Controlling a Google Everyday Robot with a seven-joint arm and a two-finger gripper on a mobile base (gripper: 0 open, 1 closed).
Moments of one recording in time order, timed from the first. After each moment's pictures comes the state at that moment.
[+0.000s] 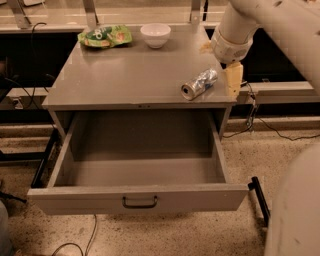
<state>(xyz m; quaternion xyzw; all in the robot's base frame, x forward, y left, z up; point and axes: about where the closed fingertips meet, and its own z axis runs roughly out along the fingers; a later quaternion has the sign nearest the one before) 0.686 -0.173 0.887 -0.81 0.56 -0.11 0.13</state>
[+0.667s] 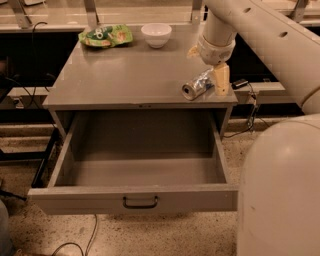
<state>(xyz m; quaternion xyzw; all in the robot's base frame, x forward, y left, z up) 0.712 -0.156 0.863 -0.83 0.54 -0.11 0.10</state>
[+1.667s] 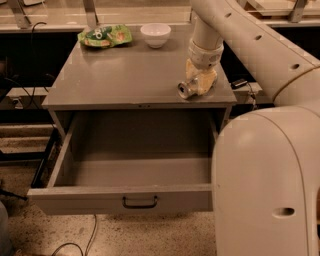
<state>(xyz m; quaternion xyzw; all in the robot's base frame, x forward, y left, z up) 0.719 -0.135 0.834 -0.85 0.52 -0.06 0.07</state>
